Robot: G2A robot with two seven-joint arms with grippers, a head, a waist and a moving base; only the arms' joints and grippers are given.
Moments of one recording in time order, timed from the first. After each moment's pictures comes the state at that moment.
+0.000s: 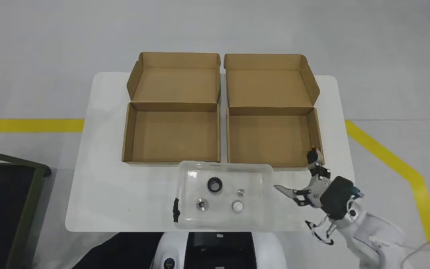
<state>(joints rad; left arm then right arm) -0.37 -0.34 -0.25 -1.16 3.07 0.41 0.06 -1.82 -1.20 1.70 -2.11 -1.36 -0.79 -0.16</state>
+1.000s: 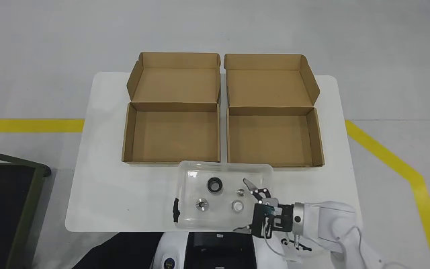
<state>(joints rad) -0.37 -0.34 -0.25 -1.16 3.07 0.41 0.06 -1.64 -1.12 1.36 -2.09 -1.47 -1.01 0.20</state>
